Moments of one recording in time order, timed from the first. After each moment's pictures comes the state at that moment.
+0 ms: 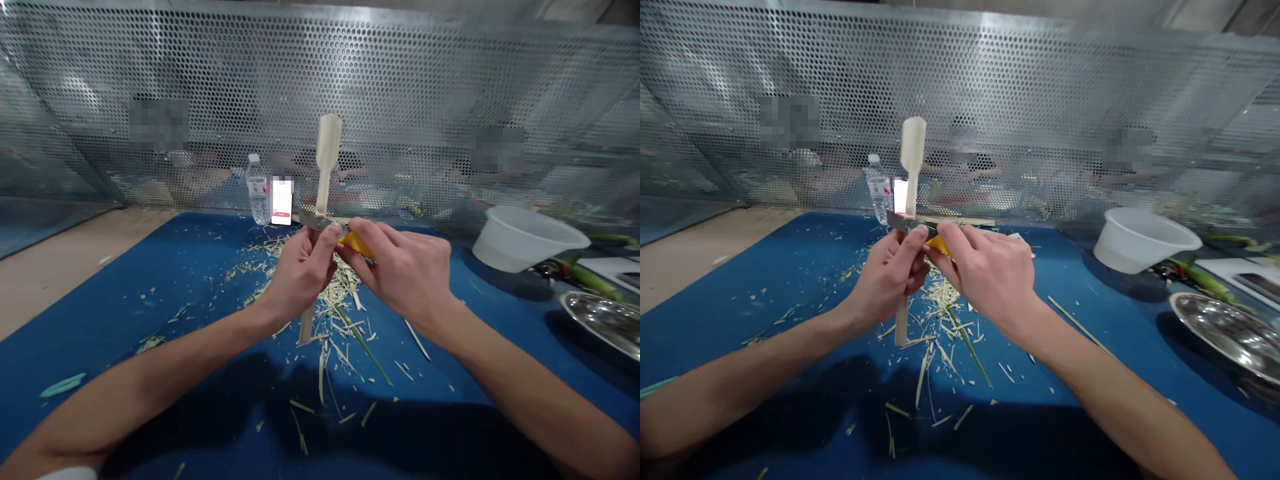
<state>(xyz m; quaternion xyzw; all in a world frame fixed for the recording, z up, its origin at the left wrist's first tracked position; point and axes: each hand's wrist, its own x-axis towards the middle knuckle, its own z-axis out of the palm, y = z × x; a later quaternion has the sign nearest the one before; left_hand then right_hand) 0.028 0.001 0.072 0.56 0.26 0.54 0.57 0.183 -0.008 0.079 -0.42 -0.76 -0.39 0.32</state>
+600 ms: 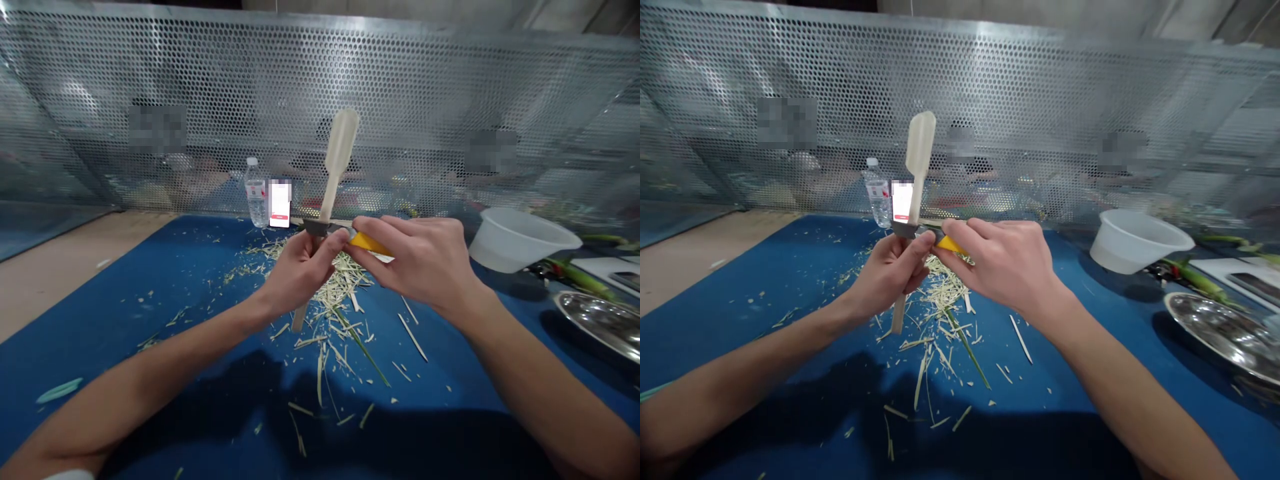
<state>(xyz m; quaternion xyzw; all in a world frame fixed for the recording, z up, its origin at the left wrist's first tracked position) 0.018 0.009 0.070 0.64 0.25 0.50 0.52 0.200 -0.004 0.094 -0.37 -0.79 -0.38 0.30</state>
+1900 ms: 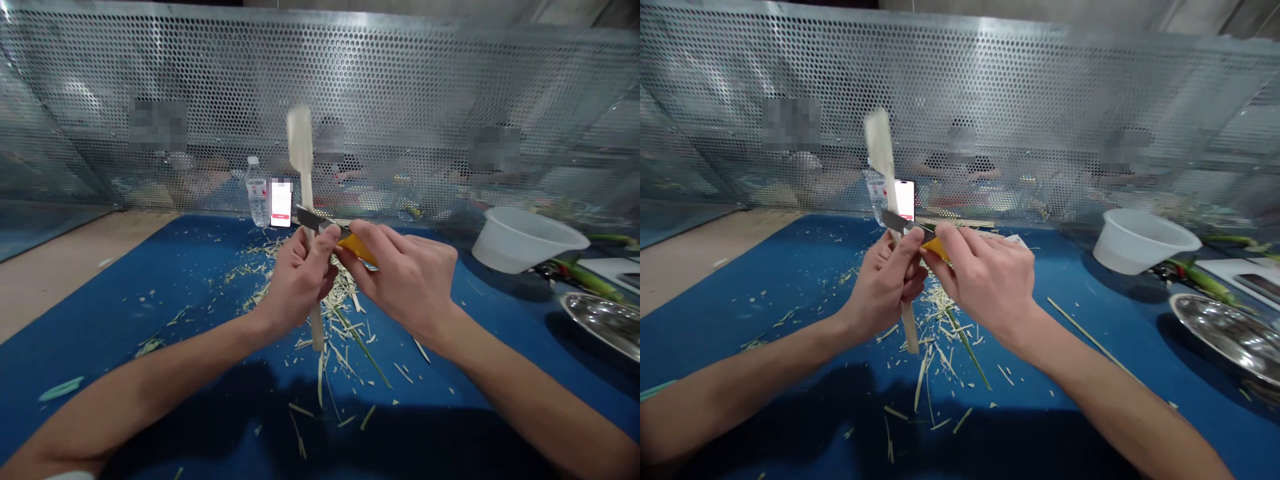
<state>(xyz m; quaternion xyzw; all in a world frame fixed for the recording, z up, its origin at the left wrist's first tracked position) 0.028 -0.003 0.068 0.53 0.23 0.56 0.59 0.178 -0.014 0.078 -0.42 -0.74 -0.38 0.35</state>
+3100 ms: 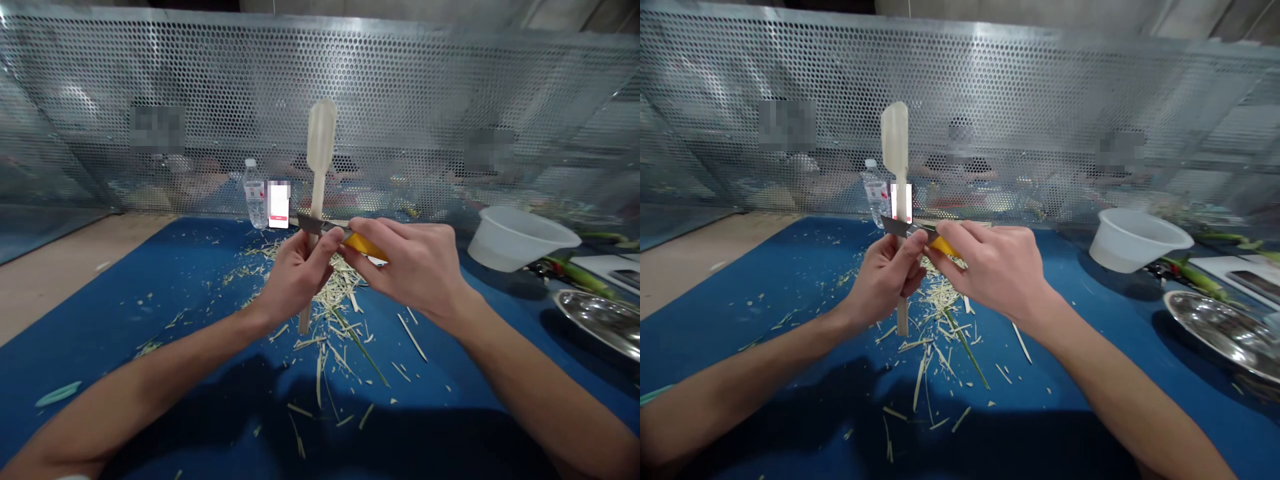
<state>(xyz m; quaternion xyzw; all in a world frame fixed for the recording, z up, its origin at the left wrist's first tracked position) 0.020 0.005 0.065 0.58 0.23 0.54 0.56 0.189 -0.007 0.091 -0.37 -0.78 -0.37 0.34</state>
